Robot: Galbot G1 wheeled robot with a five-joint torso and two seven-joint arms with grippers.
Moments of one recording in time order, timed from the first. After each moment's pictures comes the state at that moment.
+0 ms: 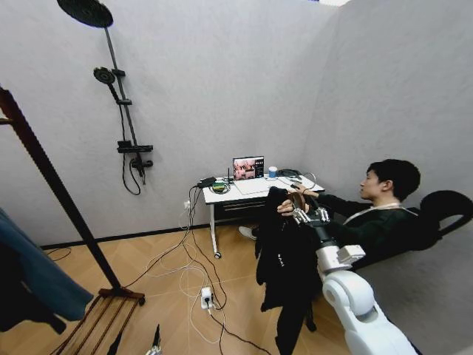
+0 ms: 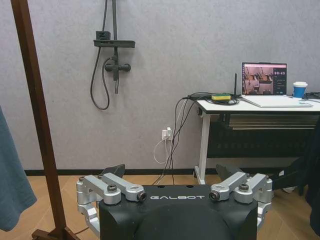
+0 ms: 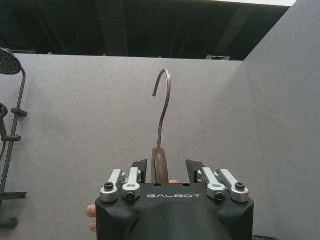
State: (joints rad) left arm 2.05 -1.57 -0.58 -2.33 -0.08 -0.09 -0.03; right arm -1.07 1.14 0.60 2.07 0.46 0.00 0.13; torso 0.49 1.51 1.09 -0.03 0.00
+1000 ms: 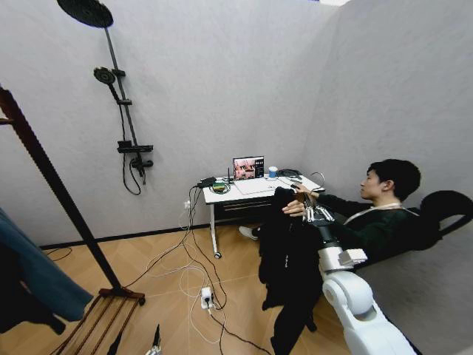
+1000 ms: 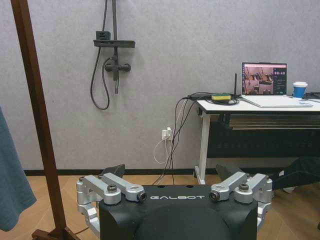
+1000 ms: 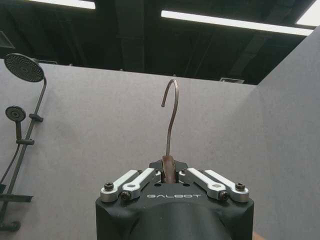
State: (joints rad) left arm 2.05 -1.57 -0.58 -2.33 -0.08 -0.09 -0.03; right arm -1.12 1.09 0.60 2.07 0.41 0.13 0.09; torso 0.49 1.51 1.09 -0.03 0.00
